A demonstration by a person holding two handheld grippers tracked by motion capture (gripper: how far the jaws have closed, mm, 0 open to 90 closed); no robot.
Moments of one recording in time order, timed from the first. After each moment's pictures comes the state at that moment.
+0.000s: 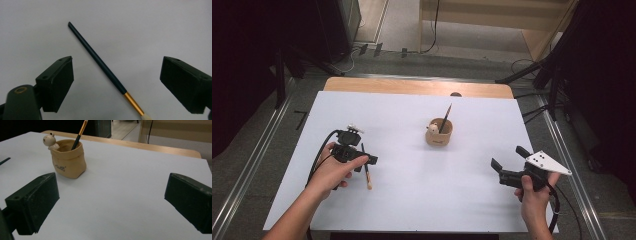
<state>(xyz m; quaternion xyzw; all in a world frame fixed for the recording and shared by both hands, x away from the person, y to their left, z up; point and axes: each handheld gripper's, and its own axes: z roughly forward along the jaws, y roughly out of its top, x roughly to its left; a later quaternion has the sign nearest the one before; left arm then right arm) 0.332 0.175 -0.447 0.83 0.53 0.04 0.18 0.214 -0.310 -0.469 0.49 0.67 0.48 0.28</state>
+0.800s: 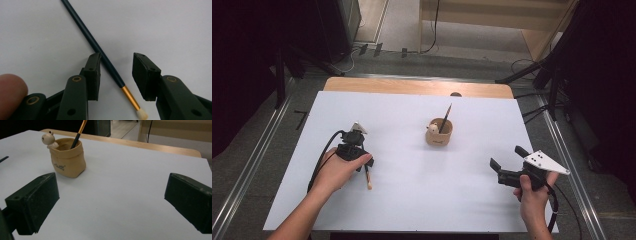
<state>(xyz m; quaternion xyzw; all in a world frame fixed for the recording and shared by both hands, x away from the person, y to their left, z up) 0.344 0.169 -0.461 0.81 0.57 0.00 0.12 0.216 -0.307 -0.470 0.49 0.67 0.48 0.28</state>
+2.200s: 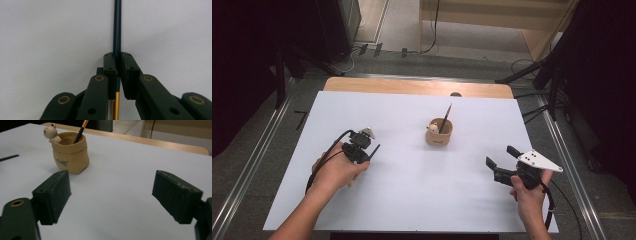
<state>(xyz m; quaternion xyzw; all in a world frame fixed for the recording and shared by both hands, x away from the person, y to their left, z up) 0.345 0.154 -0.466 0.87 0.48 0.05 0.05 0.221 -0.296 -0.473 0.49 0.68 0.46 0.28</state>
